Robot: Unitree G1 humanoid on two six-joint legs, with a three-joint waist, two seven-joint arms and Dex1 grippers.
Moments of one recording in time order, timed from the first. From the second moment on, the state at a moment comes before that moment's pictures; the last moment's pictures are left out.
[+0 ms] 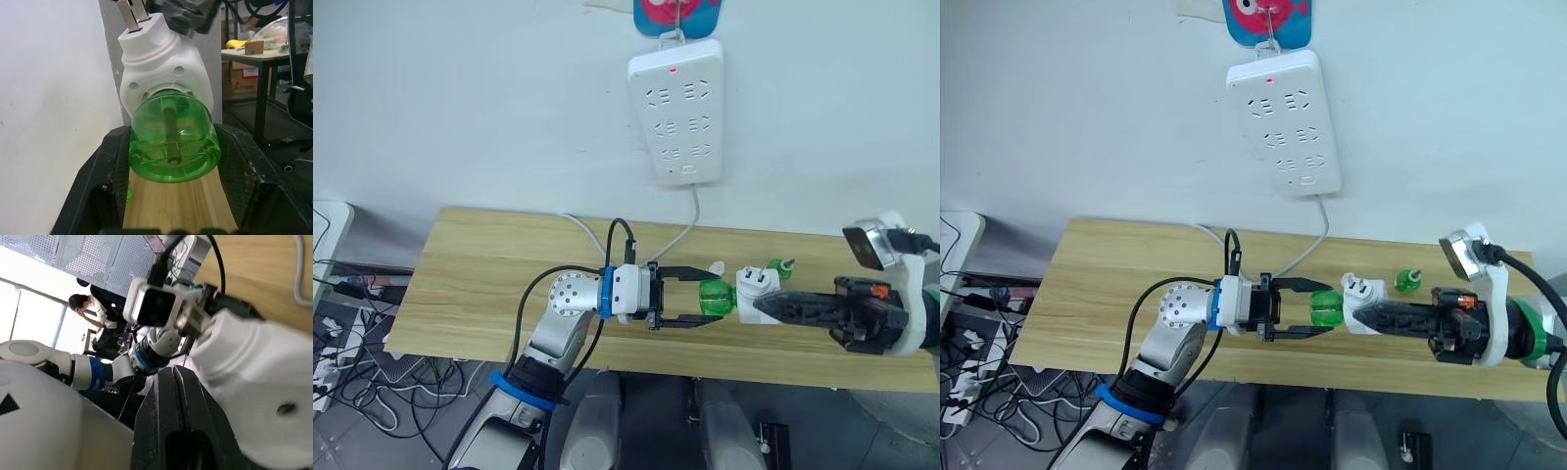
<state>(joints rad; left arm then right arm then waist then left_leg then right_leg) -0.44 0.25 -0.31 0.06 -0.33 -0.30 -1.22 -0.11 -1.25 -0.27 -0.42 1.95 1.03 0.53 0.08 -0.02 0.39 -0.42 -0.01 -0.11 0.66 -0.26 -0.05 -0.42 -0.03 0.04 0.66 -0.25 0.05</state>
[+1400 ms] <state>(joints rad) -0.44 0.22 -0.27 0.04 -0.37 -0.20 -1.21 -0.11 -1.12 -0.15 -0.39 1.95 1.03 0.08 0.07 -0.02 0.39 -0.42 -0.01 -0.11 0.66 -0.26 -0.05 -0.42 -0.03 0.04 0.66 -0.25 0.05</state>
